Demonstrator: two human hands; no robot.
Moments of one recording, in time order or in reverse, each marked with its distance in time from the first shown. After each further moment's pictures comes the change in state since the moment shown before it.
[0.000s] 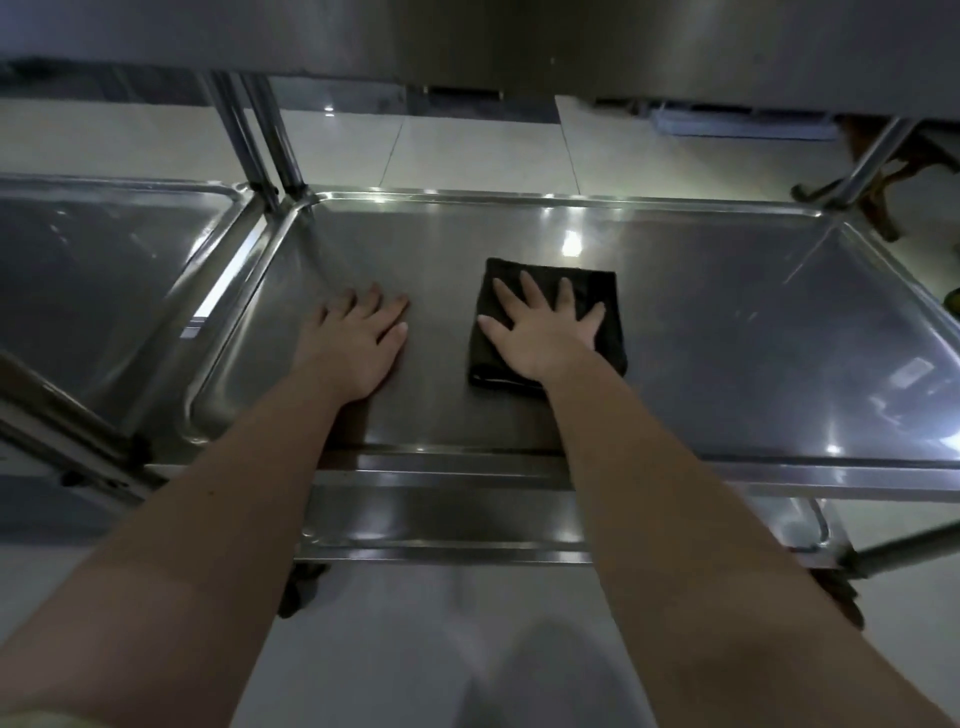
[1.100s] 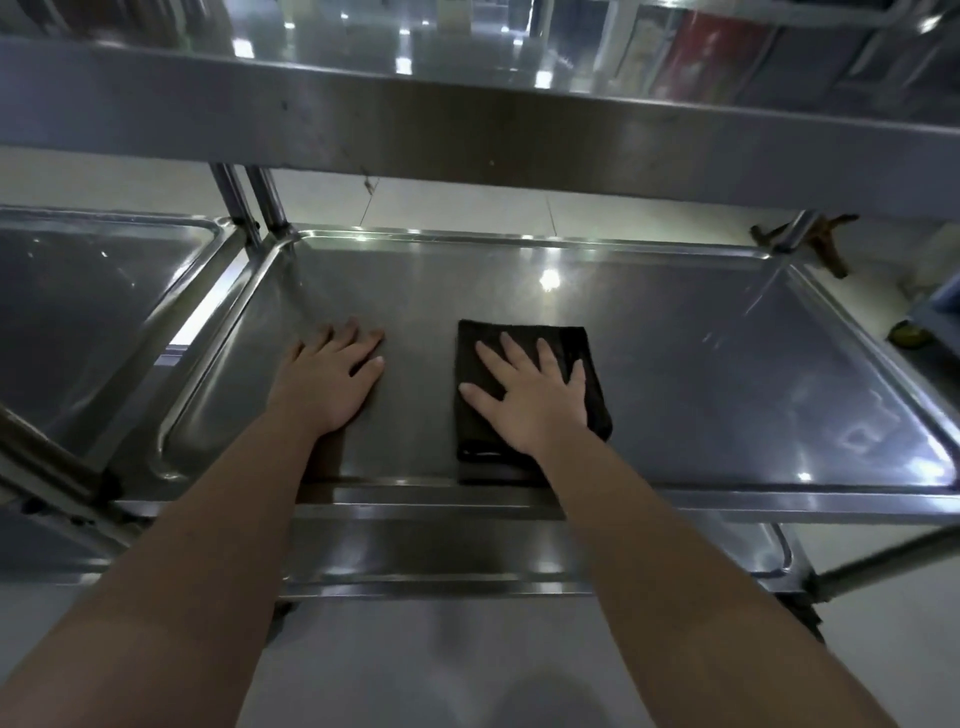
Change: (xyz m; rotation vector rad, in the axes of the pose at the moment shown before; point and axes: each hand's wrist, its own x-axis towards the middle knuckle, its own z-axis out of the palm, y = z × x) left_hand -0.007 0.007 -0.001 -0.059 0.005 -0.040; right_hand -0.054 0.024 0.012 -0.001 0.066 -0.061
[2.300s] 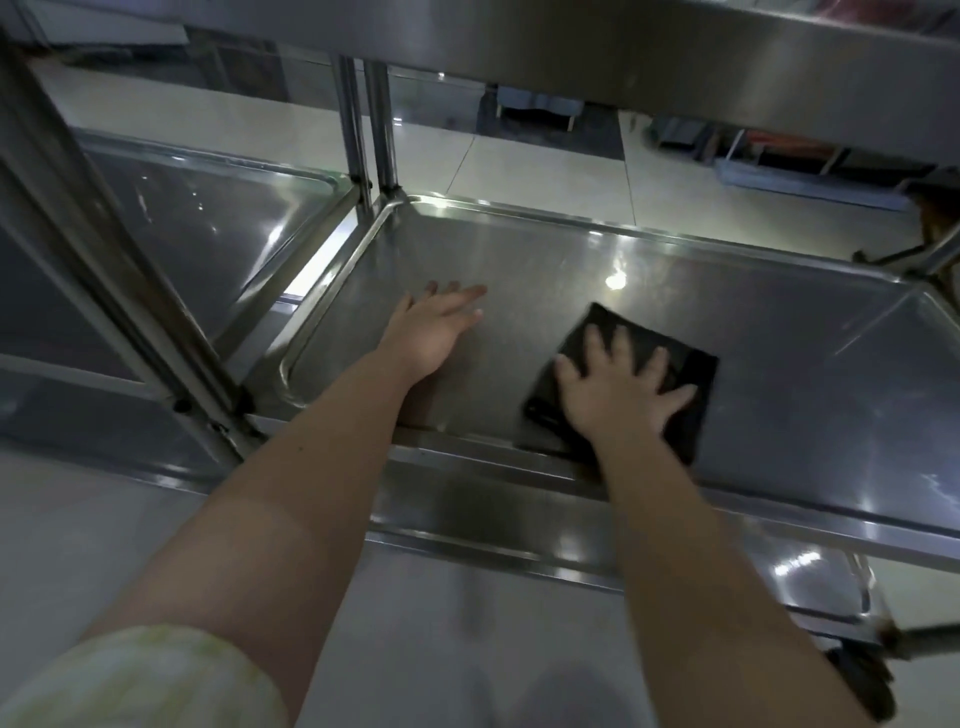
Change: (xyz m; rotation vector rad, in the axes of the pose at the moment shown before) left_hand -0.009 -0.007 -0.007 -0.699 0.028 -0.048; right_hand -0.009 -0.049 0.012 0.018 0.039 0.291
